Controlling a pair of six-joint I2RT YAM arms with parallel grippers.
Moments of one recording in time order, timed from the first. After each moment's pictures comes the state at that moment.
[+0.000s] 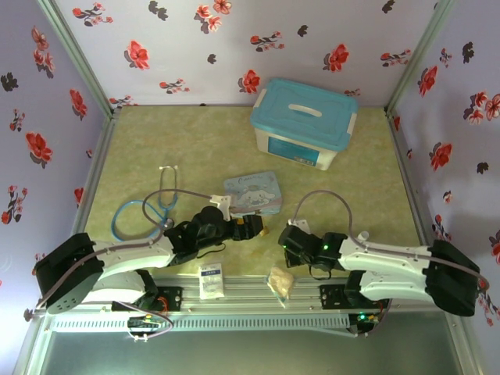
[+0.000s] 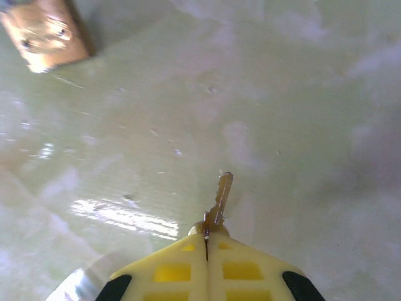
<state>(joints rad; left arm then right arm) -1.05 1.24 0.44 0.39 0.00 -0.96 1.11 1.05 0.45 -0.54 0.20 0.83</state>
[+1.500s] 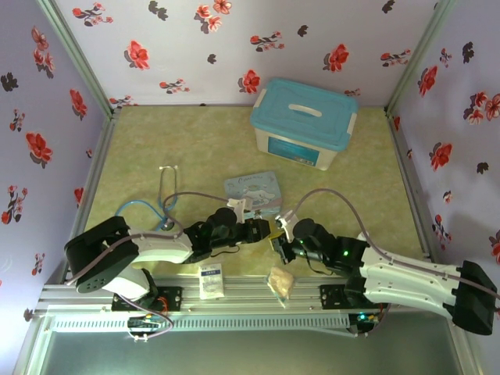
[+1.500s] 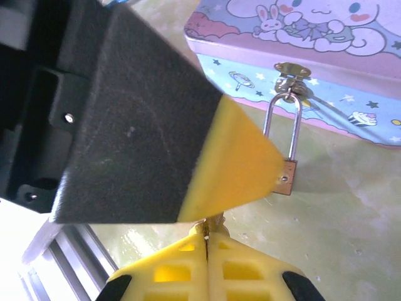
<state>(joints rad) -1.09 1.47 0.49 0.61 0.12 -1.08 1.08 0.83 0.40 -0.23 0.04 0.41</state>
